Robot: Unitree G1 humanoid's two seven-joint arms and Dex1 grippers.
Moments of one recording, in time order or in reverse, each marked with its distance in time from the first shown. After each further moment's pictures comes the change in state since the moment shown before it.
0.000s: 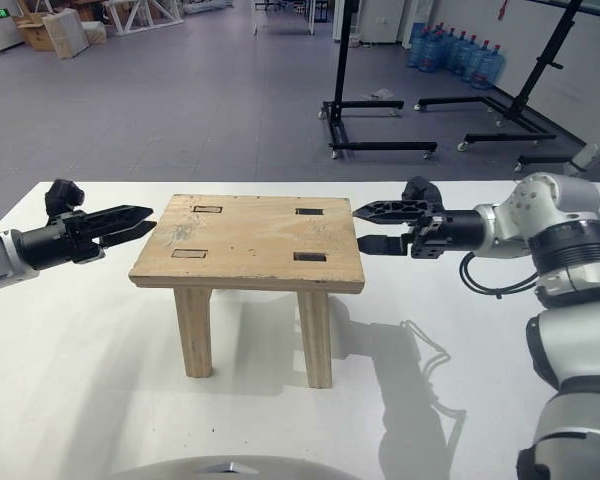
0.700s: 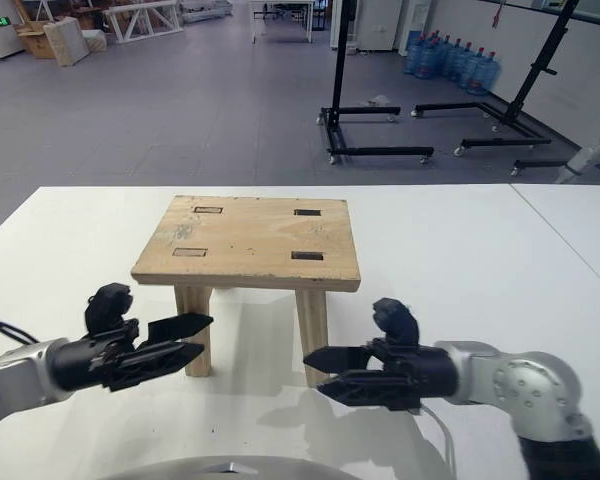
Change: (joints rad) left arm 0.602 -0.223 -0.048 -0.741 -0.168 -0.123 0.116; right arm 0.985 0.331 -0.436 -1.033 0.053 -0.395 -0.254
